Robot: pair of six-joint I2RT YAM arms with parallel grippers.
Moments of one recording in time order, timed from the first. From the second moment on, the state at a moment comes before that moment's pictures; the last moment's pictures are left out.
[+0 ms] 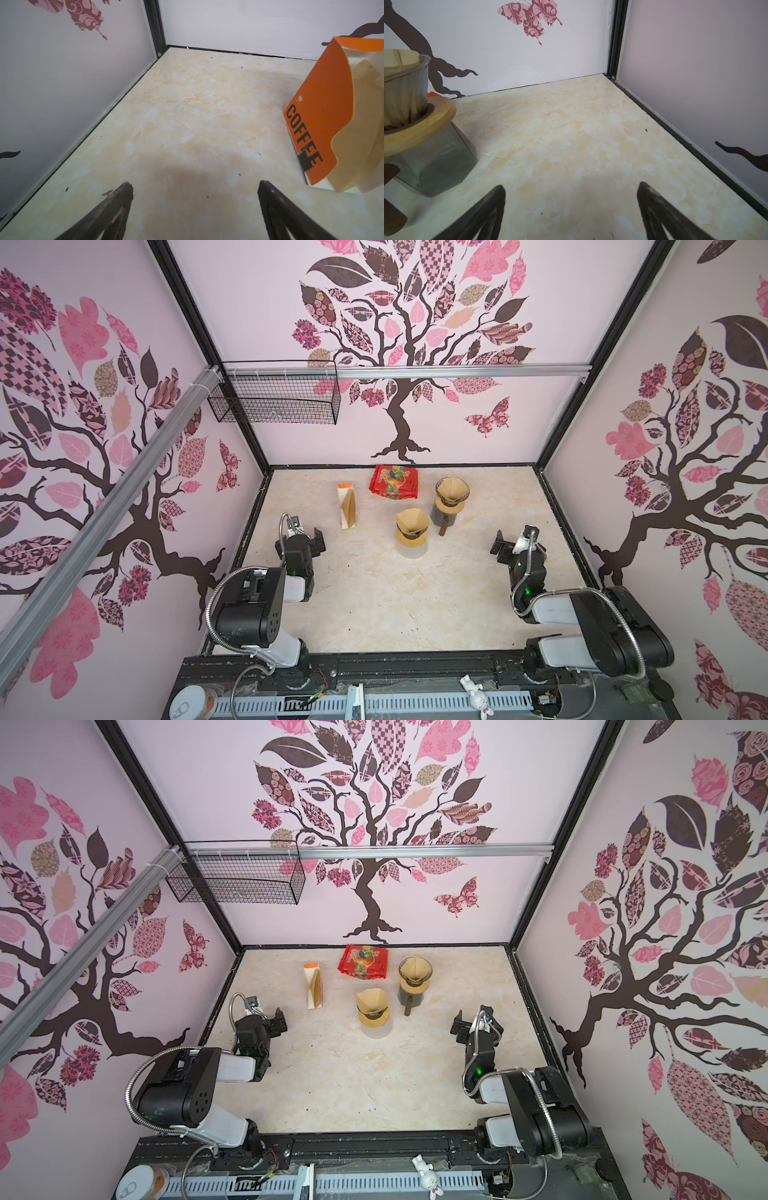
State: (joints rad) left arm -0.01 1.57 0.35 0.85 -0.30 -0.08; right arm 0.13 1.39 0.13 1.10 0.37 0.12
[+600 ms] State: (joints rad) left arm -0.01 1.57 0.35 0.85 -0.30 -0.08; right arm 0.13 1.58 0.20 1.25 0.34 0.09
